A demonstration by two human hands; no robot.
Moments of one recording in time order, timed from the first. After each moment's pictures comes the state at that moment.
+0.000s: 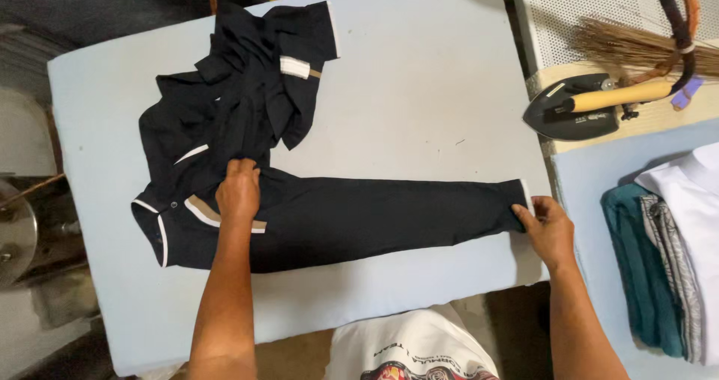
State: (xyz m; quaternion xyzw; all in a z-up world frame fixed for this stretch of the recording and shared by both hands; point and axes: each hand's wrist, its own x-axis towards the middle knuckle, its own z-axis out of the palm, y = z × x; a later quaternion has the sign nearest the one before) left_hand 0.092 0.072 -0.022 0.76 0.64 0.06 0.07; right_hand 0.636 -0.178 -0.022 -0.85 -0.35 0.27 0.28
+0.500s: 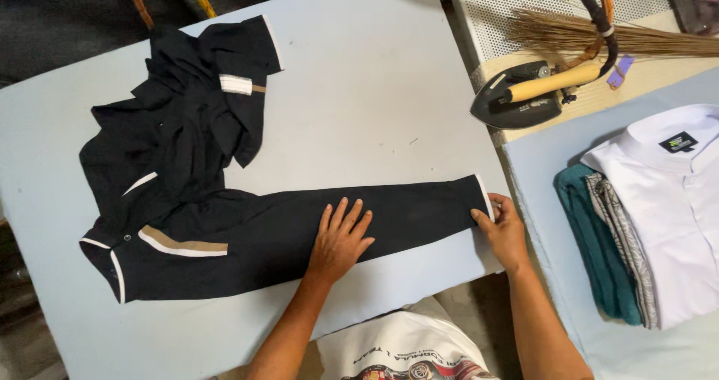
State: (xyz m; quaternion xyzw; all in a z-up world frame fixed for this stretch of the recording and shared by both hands) left_hand 0.291 -0.067 -0.016 0.92 0.34 0.09 0.20; right_hand 0.620 -0.192 -0.021 -0.78 -0.21 0.40 0.43
